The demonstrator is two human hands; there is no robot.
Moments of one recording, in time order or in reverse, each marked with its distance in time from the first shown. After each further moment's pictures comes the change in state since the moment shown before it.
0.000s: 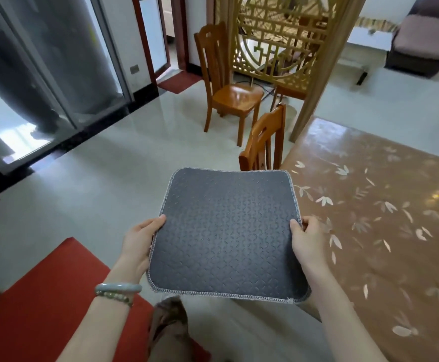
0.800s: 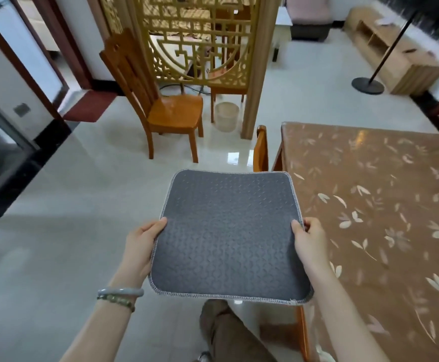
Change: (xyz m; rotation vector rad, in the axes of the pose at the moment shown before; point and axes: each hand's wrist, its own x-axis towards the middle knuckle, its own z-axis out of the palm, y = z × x) left_hand 0.352 0.177 0.097 0.297 -0.367 -0.064; right_hand 0.181 -0.121 0.175 0.101 0.366 0.271
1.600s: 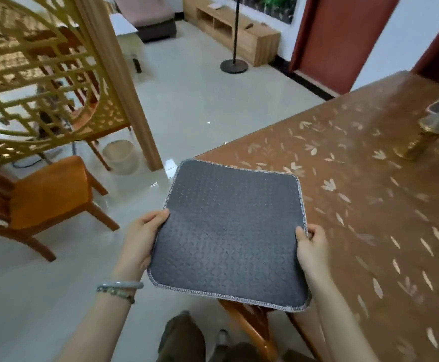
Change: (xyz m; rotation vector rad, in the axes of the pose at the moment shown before) left_hand 0.245 0.126 0.298 0.420 -0.561 0.100; right_hand 0.183 -0.030 -0.012 0.199 0.567 0.366
